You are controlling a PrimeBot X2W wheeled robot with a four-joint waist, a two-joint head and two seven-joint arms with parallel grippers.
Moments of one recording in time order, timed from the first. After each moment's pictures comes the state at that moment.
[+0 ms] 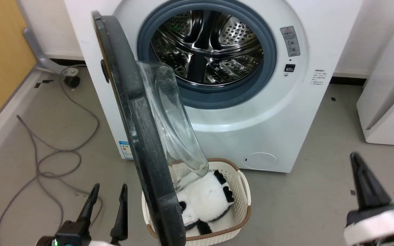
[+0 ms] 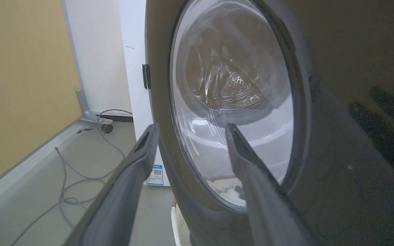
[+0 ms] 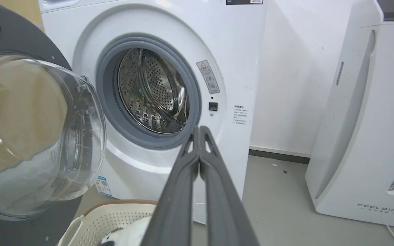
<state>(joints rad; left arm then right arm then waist) 0.07 0.06 0.00 0.07 -0.10 -0.08 -0.26 -0.04 -0.27 0.03 0.02 0.29 0.13 -0.17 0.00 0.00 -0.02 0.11</state>
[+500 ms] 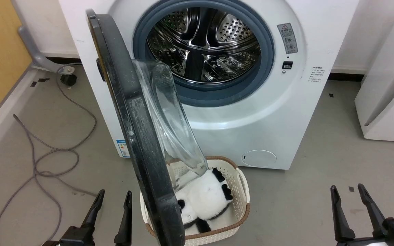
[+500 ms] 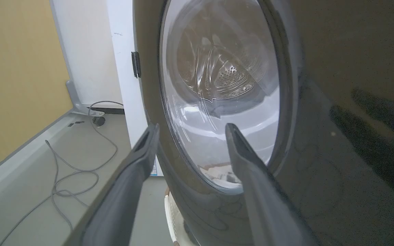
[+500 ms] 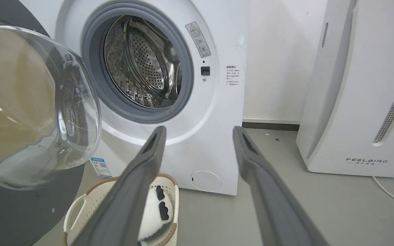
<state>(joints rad) 0.11 0.05 -0.01 0.06 -0.09 -0.11 -0.26 0.12 -0.08 -0.06 0.04 0.14 0.13 -0.25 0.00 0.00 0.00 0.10</state>
